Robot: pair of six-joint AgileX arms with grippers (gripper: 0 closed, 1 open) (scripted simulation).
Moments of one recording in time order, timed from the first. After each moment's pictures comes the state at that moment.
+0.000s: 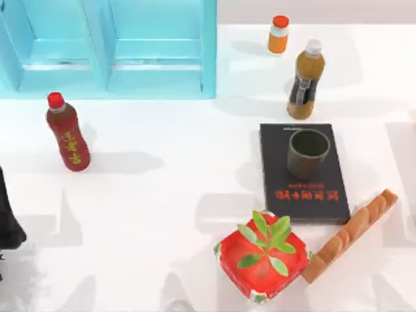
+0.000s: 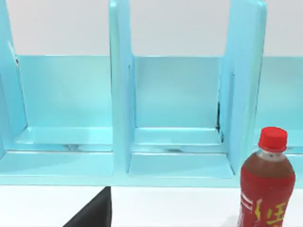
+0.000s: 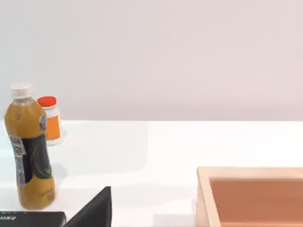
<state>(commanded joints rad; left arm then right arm) 0.00 0.00 0.00 0.00 0.00 0.00 0.00 0.00 0.00 0.00 0.00 0.00</state>
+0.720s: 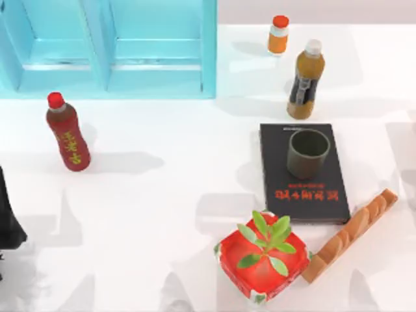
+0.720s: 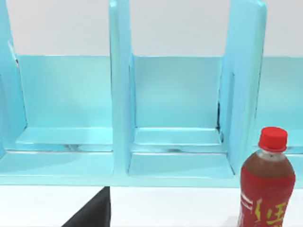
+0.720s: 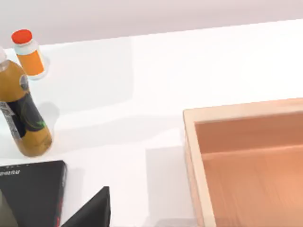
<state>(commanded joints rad) 0.00 0.00 0.00 0.00 0.00 0.00 -0.04 0.52 0.54 -0.41 0.01 0.09</state>
